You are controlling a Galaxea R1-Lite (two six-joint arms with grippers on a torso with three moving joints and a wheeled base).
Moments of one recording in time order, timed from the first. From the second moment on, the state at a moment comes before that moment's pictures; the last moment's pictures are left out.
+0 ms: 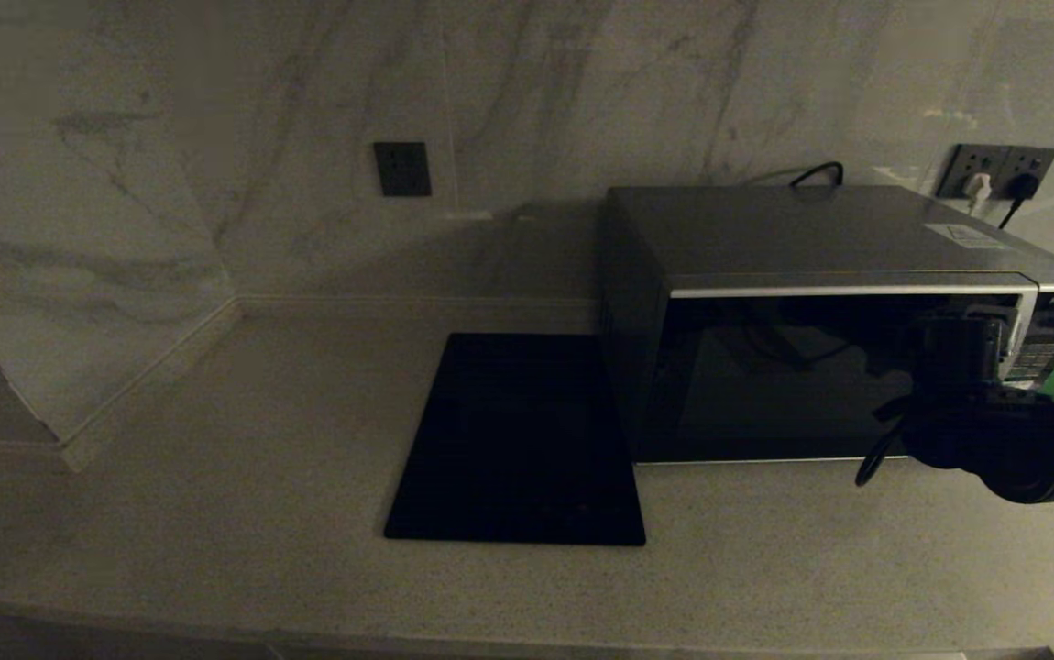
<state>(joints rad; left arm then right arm) 0.00 0.00 0.00 -0.01 0.02 -0.07 -0.03 2.02 -0.90 -0.71 -1.01 0.10</state>
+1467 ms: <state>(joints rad) 0.00 0.00 0.00 -0.01 0.02 -0.07 0.02 1.98 -0.69 -0.96 -1.18 0.09</state>
